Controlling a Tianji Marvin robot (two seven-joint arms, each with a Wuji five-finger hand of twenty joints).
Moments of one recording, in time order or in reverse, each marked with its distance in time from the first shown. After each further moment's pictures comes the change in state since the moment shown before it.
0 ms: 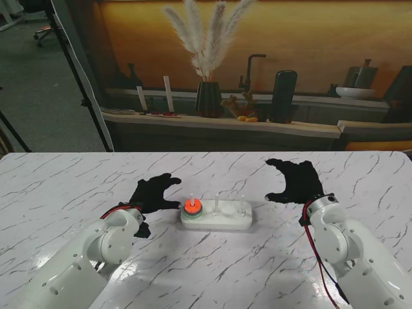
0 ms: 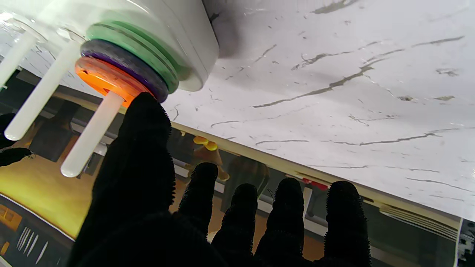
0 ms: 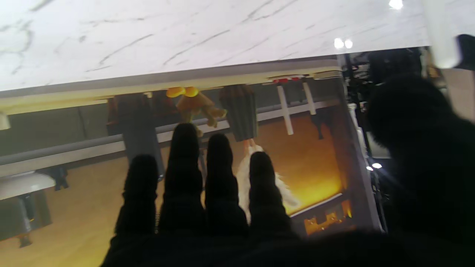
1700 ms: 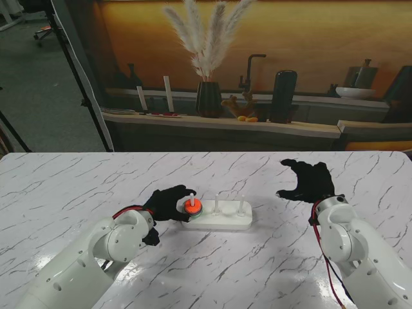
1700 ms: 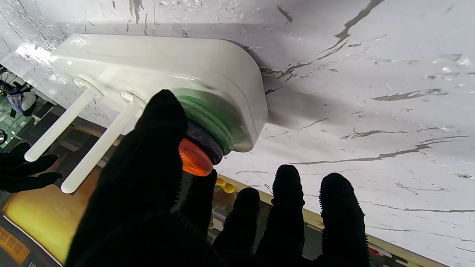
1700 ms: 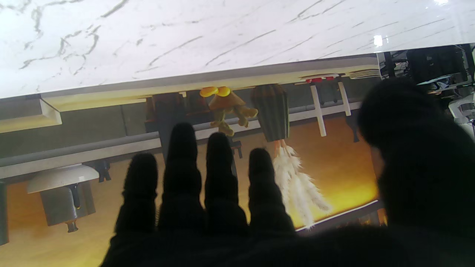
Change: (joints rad) left arm -0.040 0.015 0.082 -0.026 -0.082 0.027 -0.159; right arm -0.006 0.002 0.035 0.025 -0.017 0.068 -0.008; left_hand 0.014 -0.071 0.175 0.000 -0.035 0.000 -0.006 0.000 -0.041 0.026 -0.006 0.017 -0.001 0.004 0.266 0.410 0.042 0.000 0.291 0.171; right_hand 0.046 0.074 -0.092 0.020 0.031 0.000 0.003 0.023 0.001 0.001 0.013 -0.003 0.000 0.014 0.013 0.000 0.010 0.000 0.029 -0.012
